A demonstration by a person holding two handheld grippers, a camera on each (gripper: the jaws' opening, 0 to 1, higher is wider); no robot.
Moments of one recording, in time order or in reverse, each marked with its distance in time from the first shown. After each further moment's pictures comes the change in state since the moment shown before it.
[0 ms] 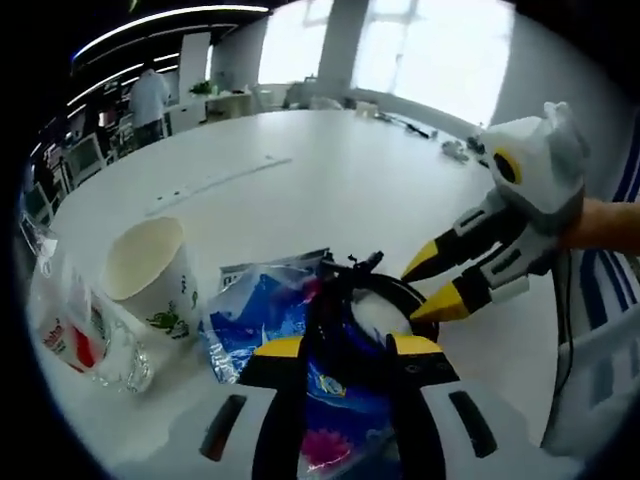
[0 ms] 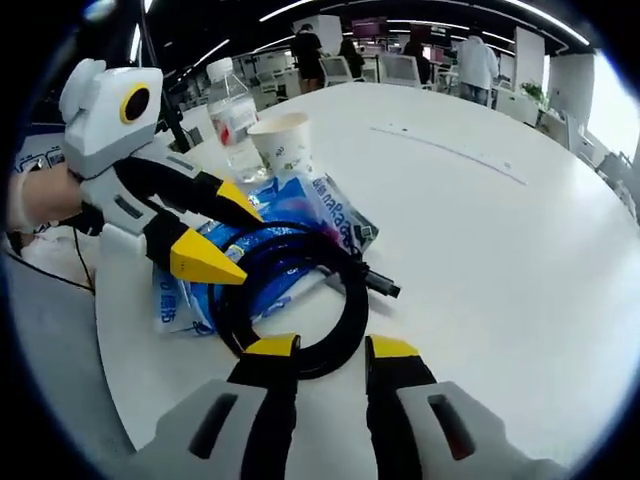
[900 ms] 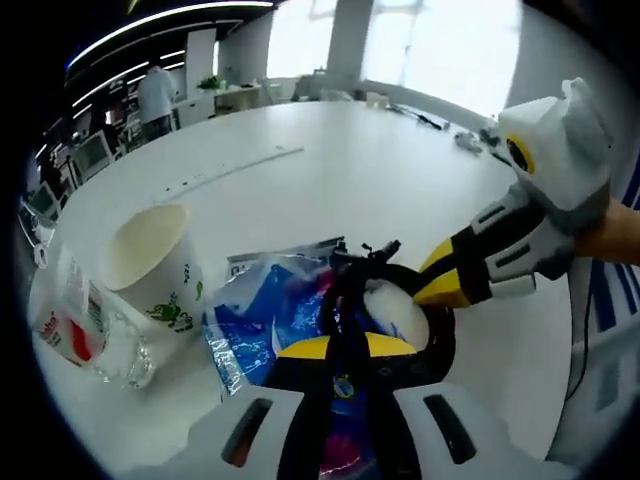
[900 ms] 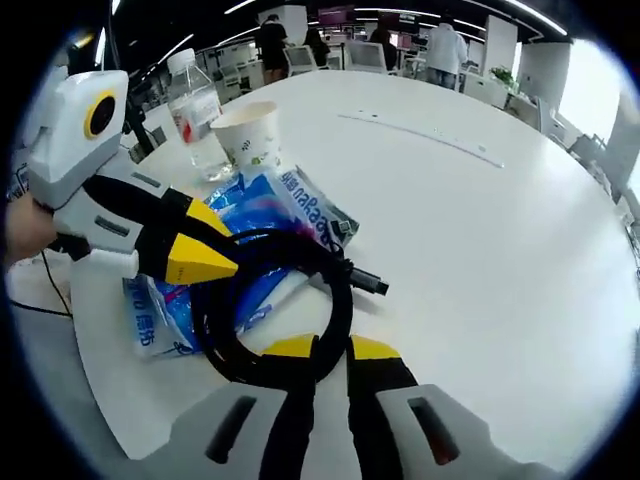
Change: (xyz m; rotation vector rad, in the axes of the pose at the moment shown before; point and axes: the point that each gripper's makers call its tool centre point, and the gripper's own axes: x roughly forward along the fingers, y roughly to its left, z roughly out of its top) left arm 0.007 0.010 -0.005 -0.023 0.019 0.051; right arm 0.012 -0.014 0.003 0.082 0.051 -0.136
